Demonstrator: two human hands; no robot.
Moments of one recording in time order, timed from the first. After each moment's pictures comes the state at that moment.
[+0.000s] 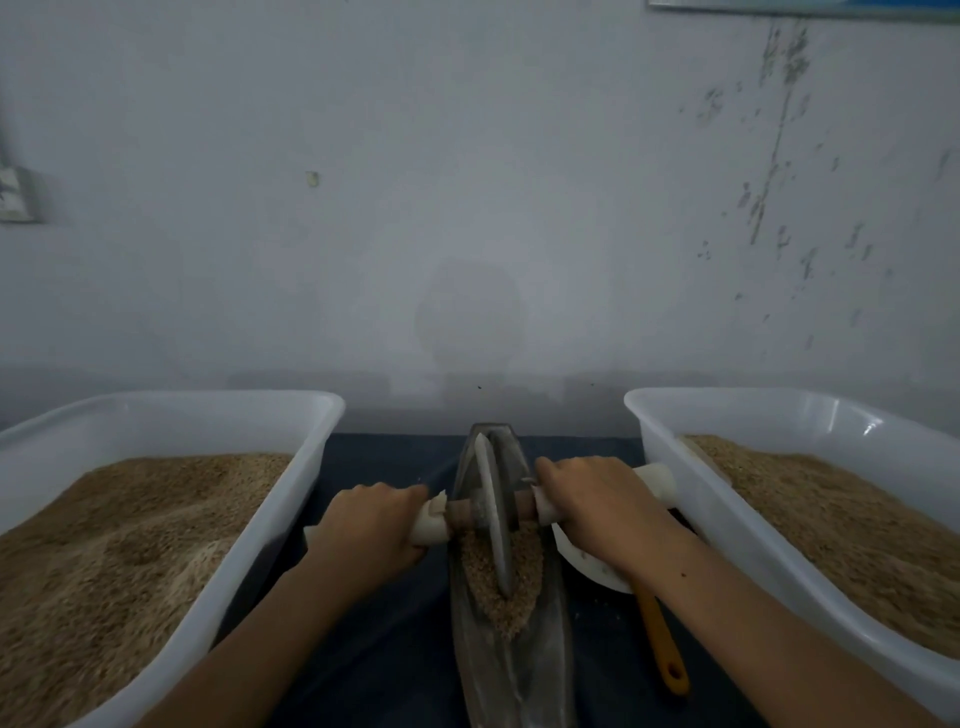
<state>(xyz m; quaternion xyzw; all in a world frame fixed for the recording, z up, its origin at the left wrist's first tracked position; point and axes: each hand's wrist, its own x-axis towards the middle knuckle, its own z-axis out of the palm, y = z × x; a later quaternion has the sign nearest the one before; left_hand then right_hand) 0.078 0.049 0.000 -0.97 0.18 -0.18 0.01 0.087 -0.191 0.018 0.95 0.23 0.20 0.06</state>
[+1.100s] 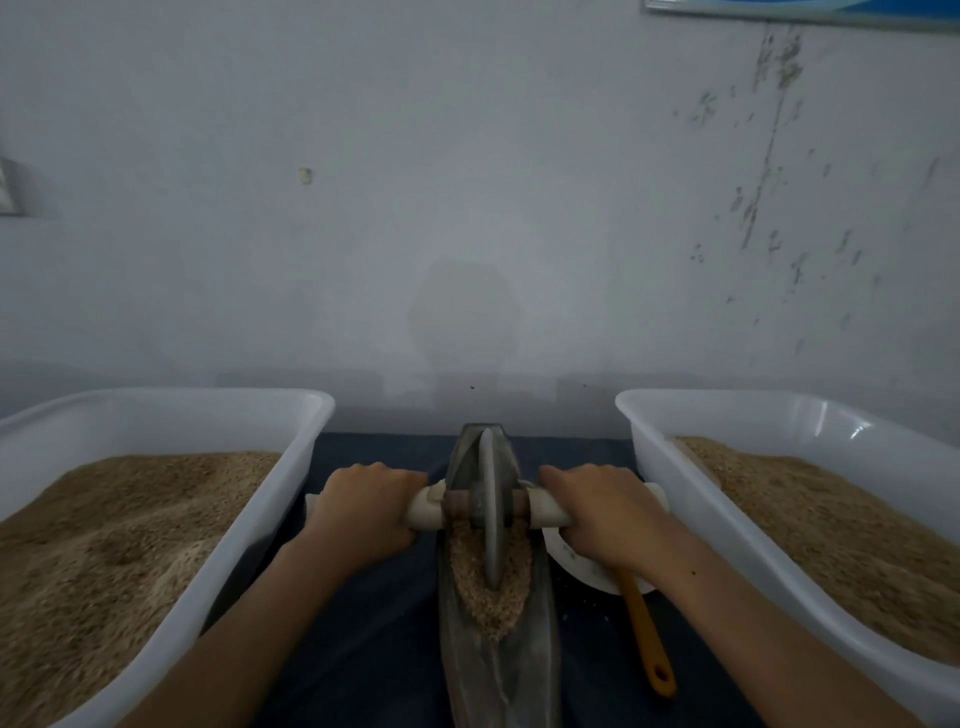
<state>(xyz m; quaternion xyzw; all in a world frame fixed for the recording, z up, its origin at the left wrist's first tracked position) 0.090 0.041 0.016 -0.97 0.17 -0.15 0.04 0.085 -0.206 0.017 0.96 0.21 0.15 0.04</state>
